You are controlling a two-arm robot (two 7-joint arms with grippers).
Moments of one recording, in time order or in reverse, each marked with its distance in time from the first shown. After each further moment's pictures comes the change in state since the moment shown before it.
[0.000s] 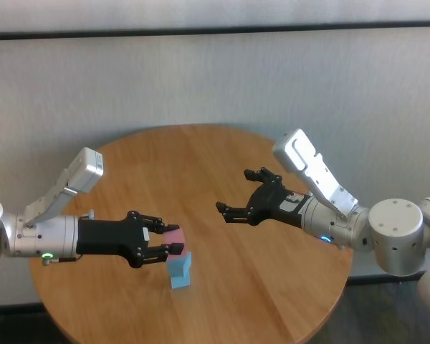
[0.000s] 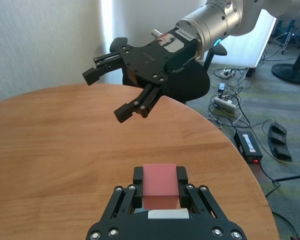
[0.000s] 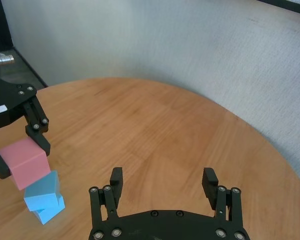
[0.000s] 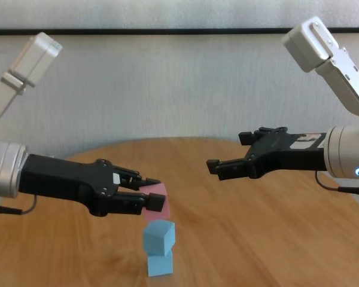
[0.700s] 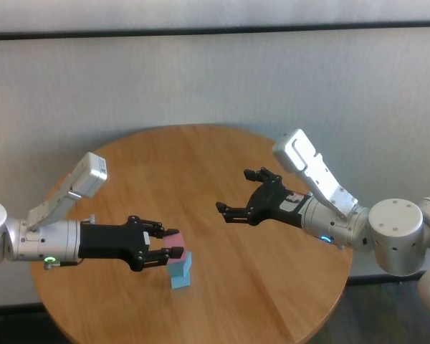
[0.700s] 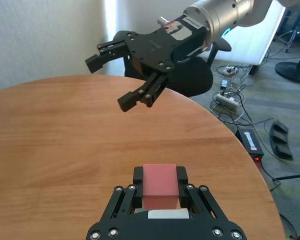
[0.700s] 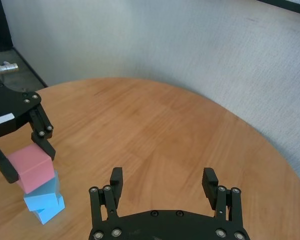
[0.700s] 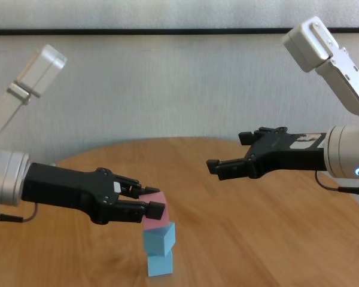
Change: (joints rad) left arm -0.016 -0.009 0.034 0.040 -0.014 -0.012 0.014; right arm 0.000 0.000 0.000 0.000 0.000 0.000 0.000
